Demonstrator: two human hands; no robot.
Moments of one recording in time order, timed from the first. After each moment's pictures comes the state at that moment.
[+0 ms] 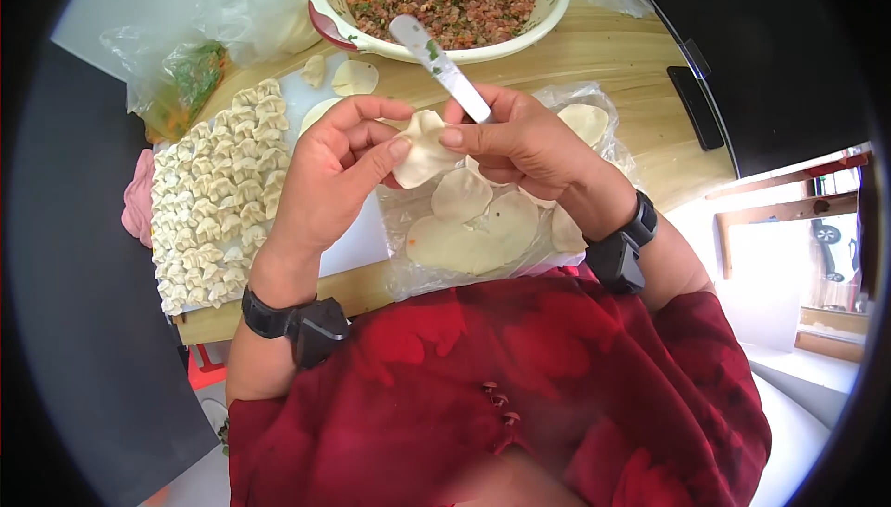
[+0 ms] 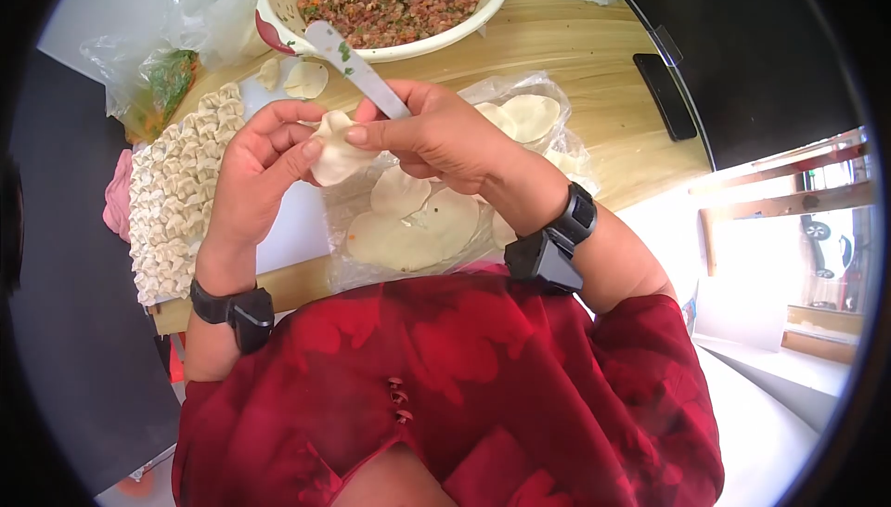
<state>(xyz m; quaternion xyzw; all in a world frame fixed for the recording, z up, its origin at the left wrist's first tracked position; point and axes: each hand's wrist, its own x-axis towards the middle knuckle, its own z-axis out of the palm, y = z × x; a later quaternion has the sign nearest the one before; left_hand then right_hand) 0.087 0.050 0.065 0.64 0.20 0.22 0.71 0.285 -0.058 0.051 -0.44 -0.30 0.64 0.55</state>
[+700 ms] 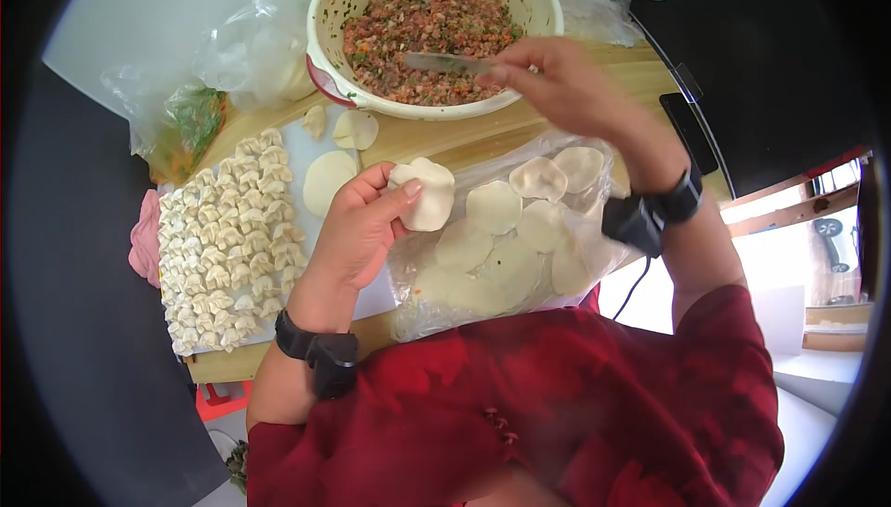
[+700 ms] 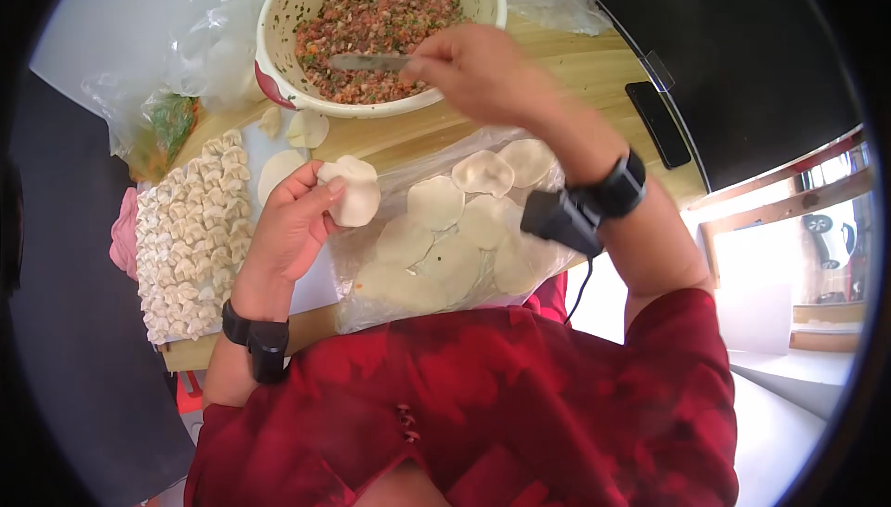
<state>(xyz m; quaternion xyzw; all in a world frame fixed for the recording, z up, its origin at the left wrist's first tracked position) 0.108 0.059 0.034 0.47 0.26 0.19 0.82 0.365 -0.016 0.092 -0.68 -0.61 0.15 0.38</state>
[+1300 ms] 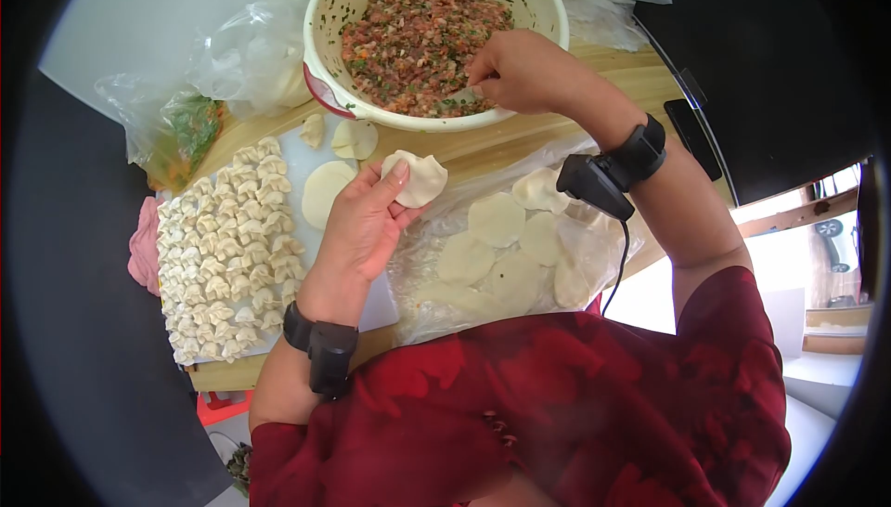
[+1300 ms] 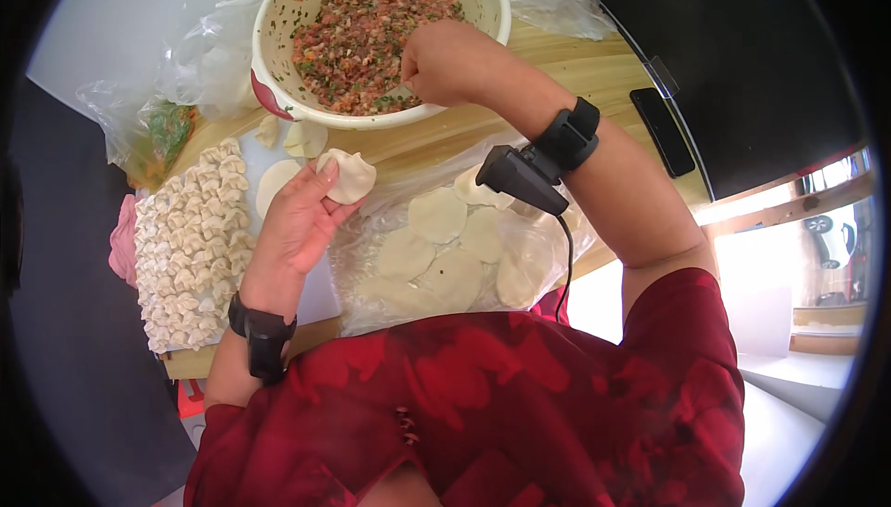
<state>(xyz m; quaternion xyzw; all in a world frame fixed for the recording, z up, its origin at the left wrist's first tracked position) 0.124 0.076 0.017 0.39 0.32 0.22 0.83 0.387 0.042 0.069 -0.70 -0.69 0.06 0.15</state>
